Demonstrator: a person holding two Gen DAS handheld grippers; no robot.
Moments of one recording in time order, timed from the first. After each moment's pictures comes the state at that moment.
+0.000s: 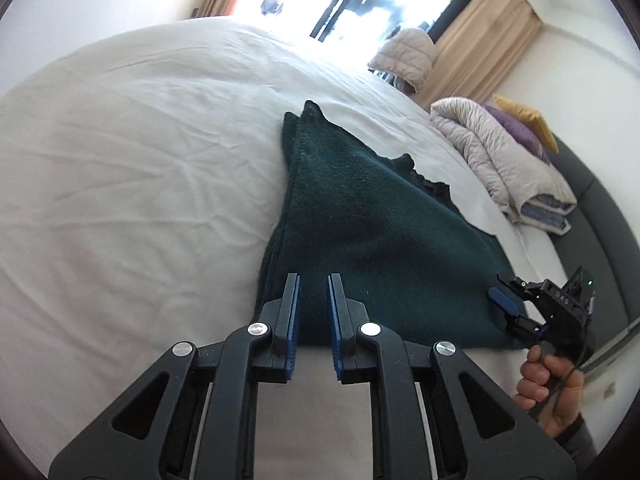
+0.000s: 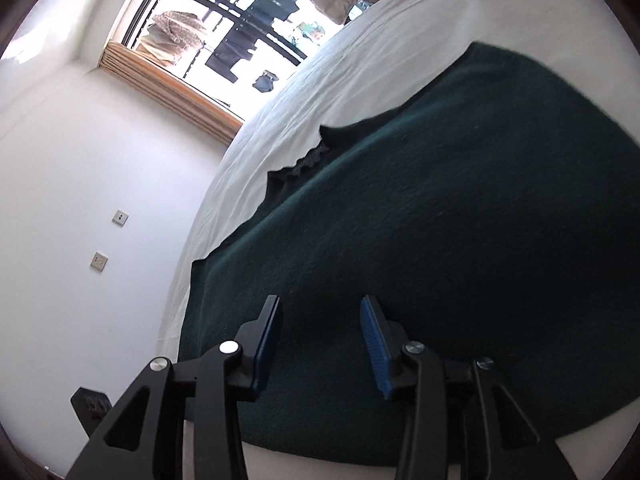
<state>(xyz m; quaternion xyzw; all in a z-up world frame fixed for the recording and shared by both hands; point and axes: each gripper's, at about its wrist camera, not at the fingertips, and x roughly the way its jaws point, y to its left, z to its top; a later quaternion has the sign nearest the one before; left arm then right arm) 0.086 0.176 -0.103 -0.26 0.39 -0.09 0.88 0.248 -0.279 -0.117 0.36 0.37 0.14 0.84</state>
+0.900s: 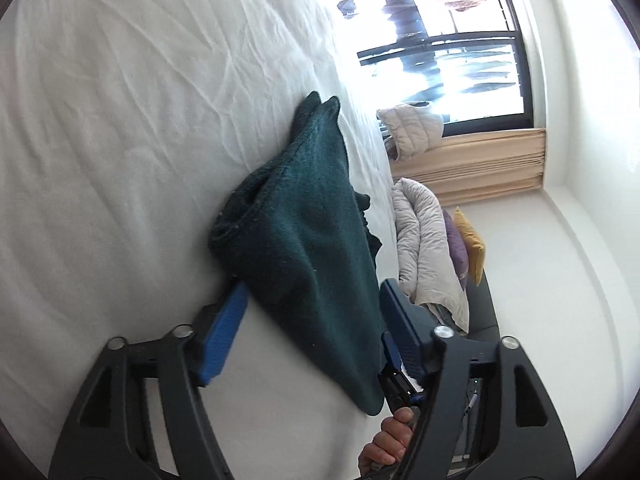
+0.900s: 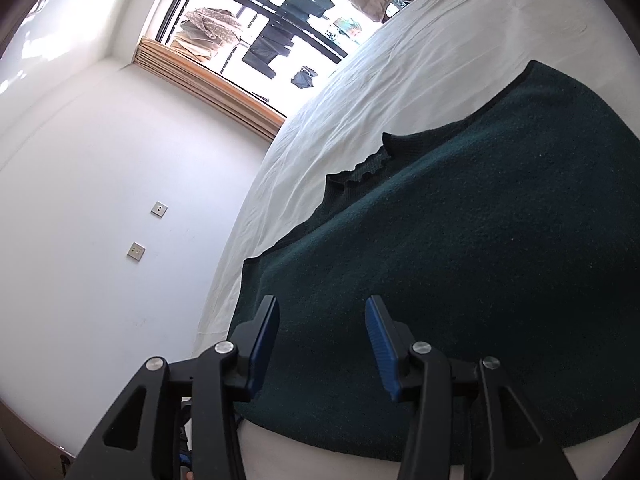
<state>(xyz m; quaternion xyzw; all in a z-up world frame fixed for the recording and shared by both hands) 0.070 0.179 -0.133 -0.55 0.34 -0.11 0.75 0.256 -0.266 -0.099 0.37 0.36 0.22 0.83</state>
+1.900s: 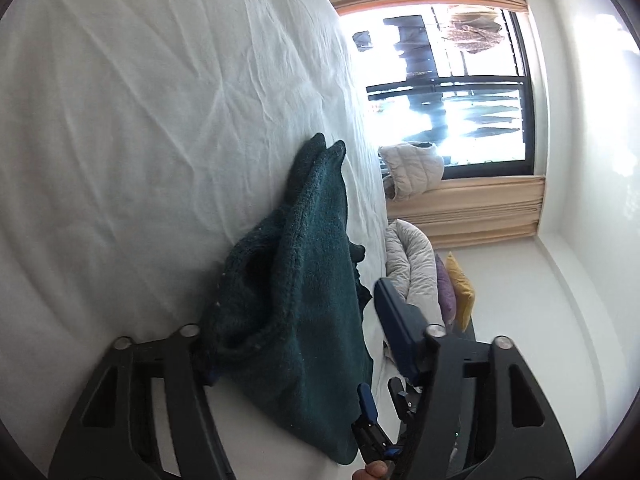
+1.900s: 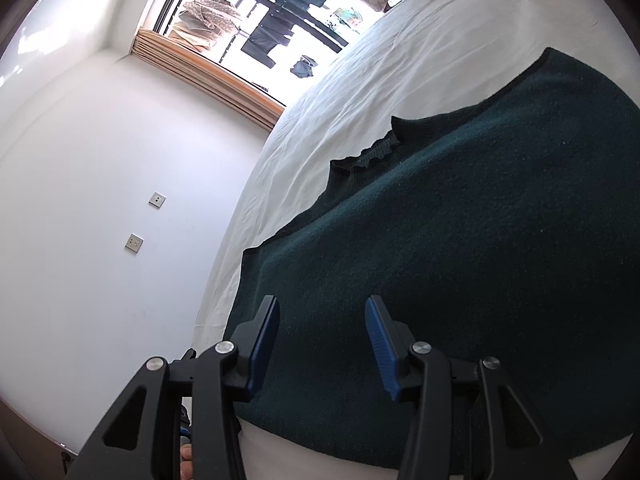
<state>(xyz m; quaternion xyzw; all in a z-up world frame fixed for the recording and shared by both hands) 0.116 0.188 -0.146 -0.61 0.30 -0.08 0.73 0.271 -0.249 -0.101 0.36 0.38 0.23 0.82</state>
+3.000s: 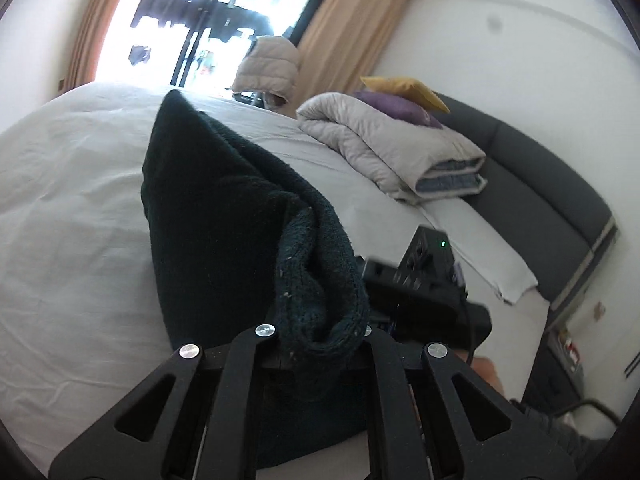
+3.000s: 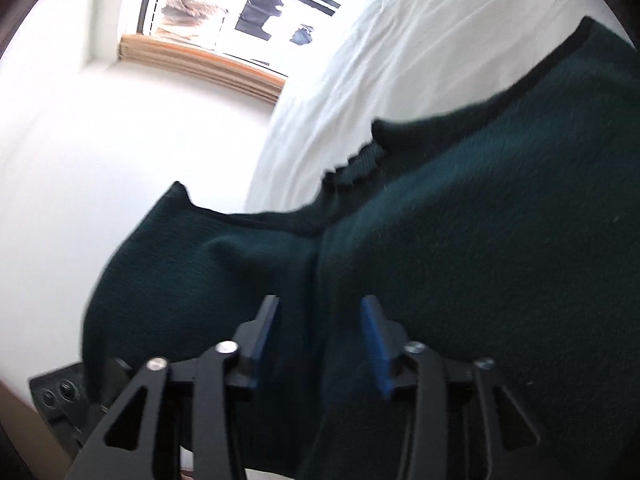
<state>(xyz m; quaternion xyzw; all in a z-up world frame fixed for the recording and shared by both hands) 0.153 -0.060 0.021 -0.13 0.30 -0.29 0.90 0.327 -0.330 -0.125 0.46 0.39 0.30 0.74</state>
